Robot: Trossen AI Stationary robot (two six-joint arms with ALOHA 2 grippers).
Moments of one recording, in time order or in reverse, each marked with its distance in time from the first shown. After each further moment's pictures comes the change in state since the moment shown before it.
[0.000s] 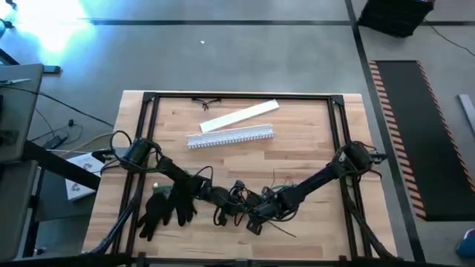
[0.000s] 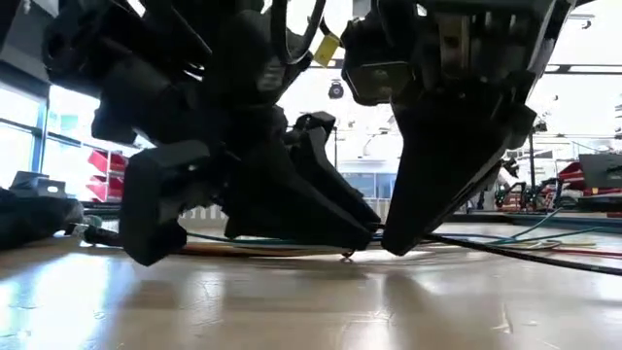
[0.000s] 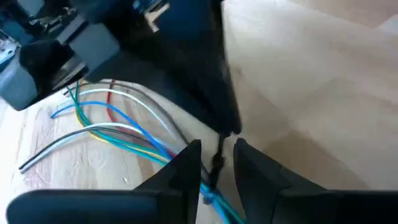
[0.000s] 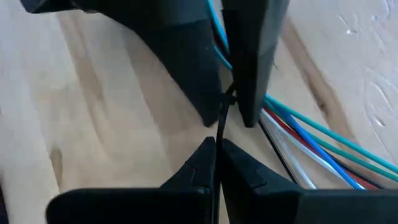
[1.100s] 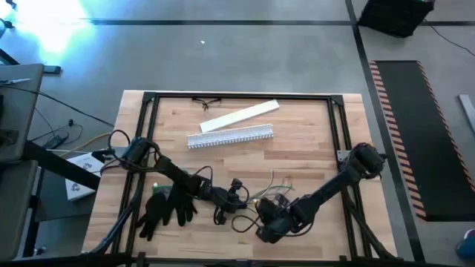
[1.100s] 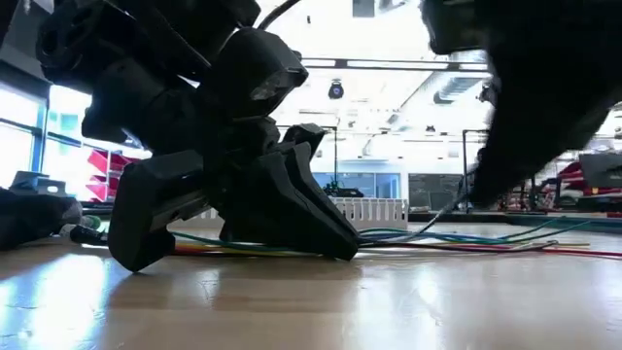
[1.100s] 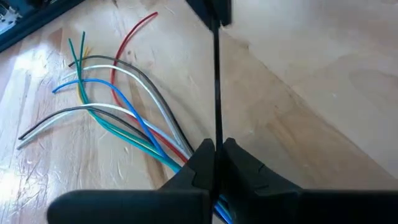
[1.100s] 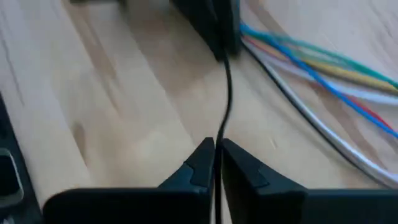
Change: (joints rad) left arm 0.004 -0.004 -0.026 -0.084 -0.033 -0.063; right arm 0.128 -0.061 0.001 -0.102 0.197 0.213
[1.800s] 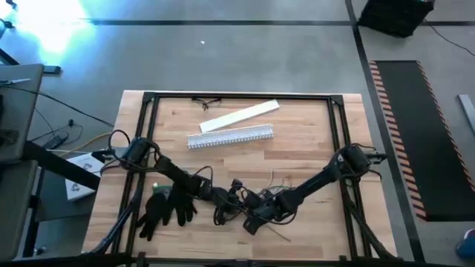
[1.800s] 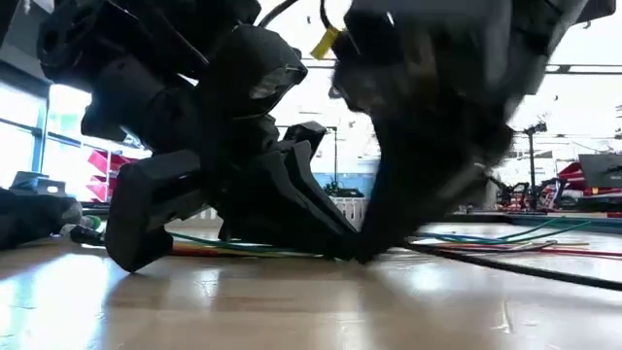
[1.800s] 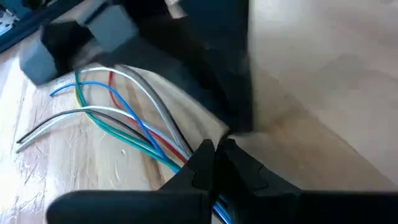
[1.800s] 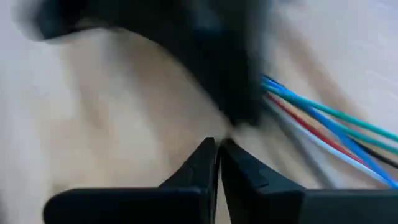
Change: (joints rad) left arm -0.002 0.002 0.000 -0.003 0.007 0.031; right arm -0.099 0.113 -0.004 0.327 -0.134 -0.208
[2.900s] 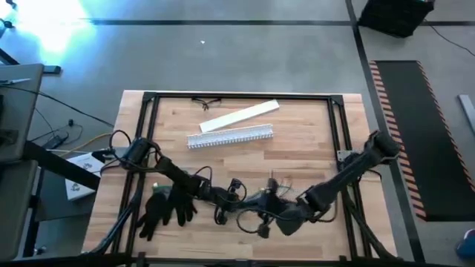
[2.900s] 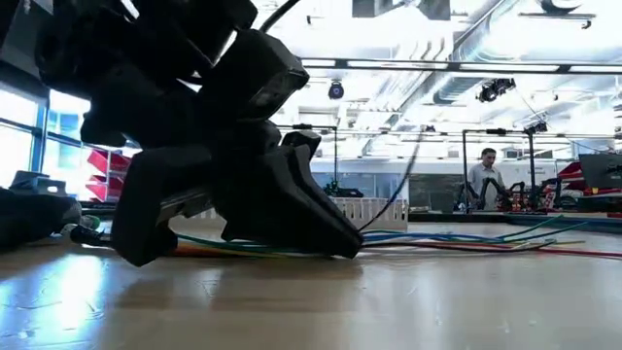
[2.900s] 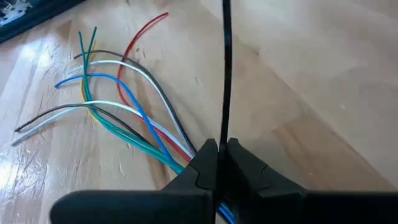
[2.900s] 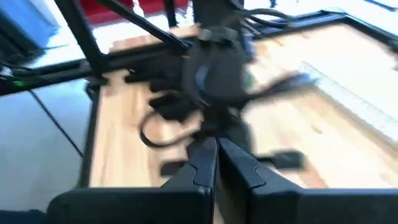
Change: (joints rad) left arm 0.005 0.006 -0.003 0.080 -0.019 -0.116; right arm 0.145 -0.405 0.005 -0.180 0.492 -0.295
